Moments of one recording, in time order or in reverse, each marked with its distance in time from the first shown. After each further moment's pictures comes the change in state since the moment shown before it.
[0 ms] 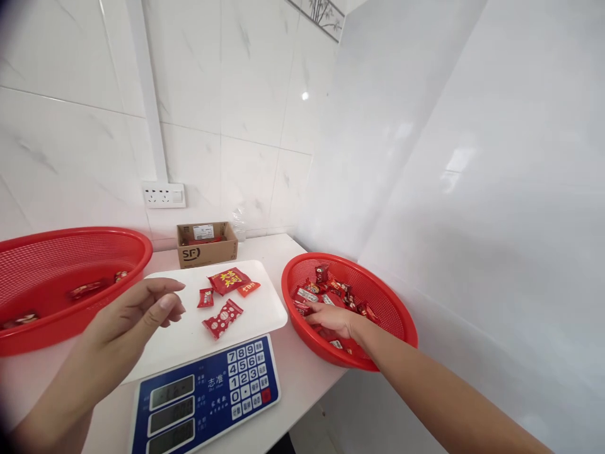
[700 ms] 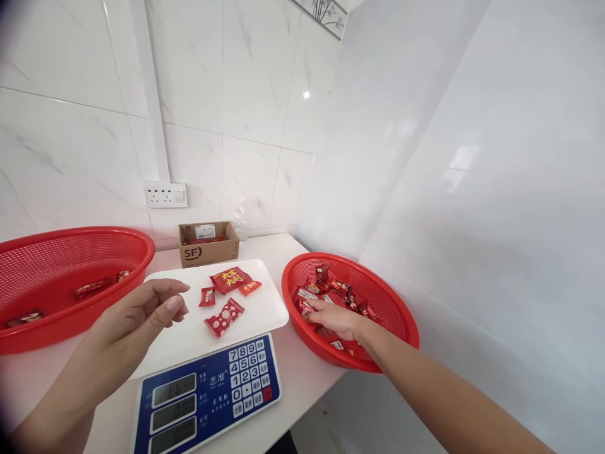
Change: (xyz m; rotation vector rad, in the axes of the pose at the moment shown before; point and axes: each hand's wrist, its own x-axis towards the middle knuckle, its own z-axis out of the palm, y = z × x) left_hand -0.002 0.003 0.001 0.064 -0.027 -0.016; right_hand -0.012 -0.010 0.003 0.248 -0.078 0.090
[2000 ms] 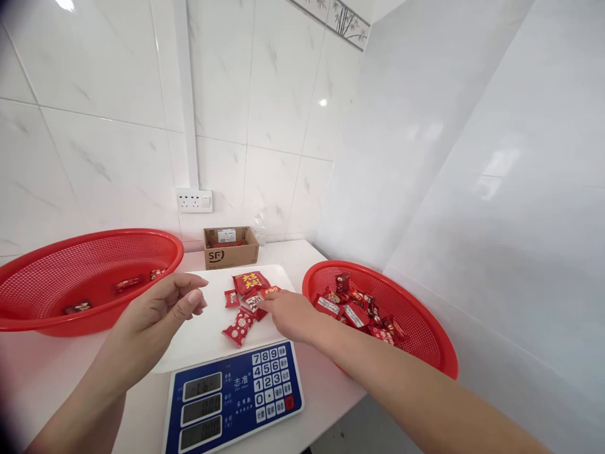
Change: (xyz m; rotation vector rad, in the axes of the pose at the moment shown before) left_hand -0.002 0.004 -0.016 -0.069 0.038 -0.001; right_hand 0.015 -0.074 0.099 -1.388 0.115 -0.682
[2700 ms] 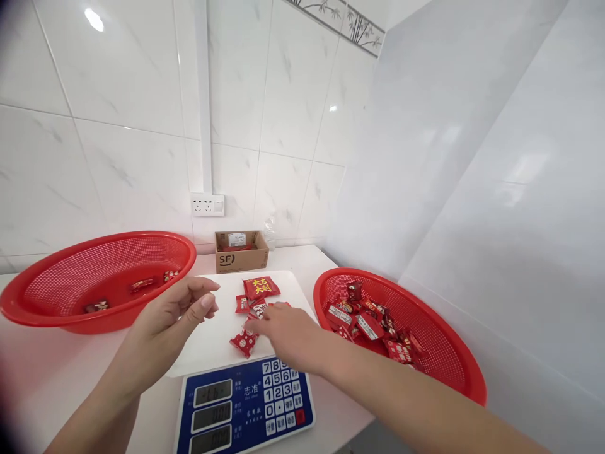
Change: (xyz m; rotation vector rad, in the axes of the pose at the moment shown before) left_hand 0.000 0.002 -0.003 -0.010 0.018 0.000; right_hand -0.008 -0.031 -0.016 -0.059 -0.027 -0.181
